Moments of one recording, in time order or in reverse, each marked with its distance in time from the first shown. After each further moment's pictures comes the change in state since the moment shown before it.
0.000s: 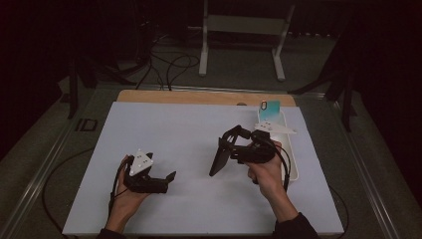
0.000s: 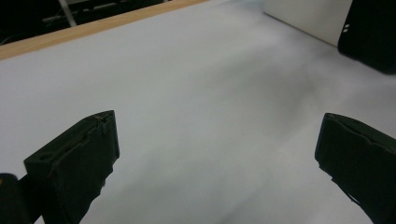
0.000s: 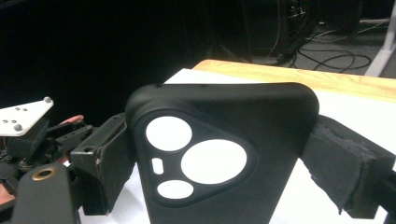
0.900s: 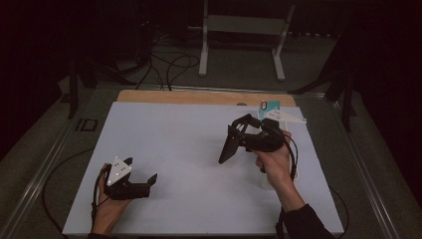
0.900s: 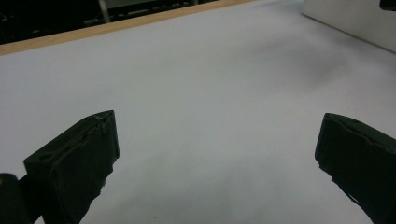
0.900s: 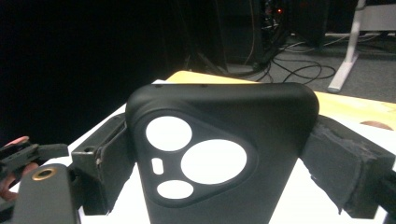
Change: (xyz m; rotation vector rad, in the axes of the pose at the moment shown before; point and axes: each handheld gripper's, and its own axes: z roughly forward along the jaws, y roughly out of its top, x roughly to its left) left arm 0.025 -0.031 -0.029 -0.042 0.104 -0.051; right arm -0.021 0.024 -0.006 -0.021 -0.089 -0.027
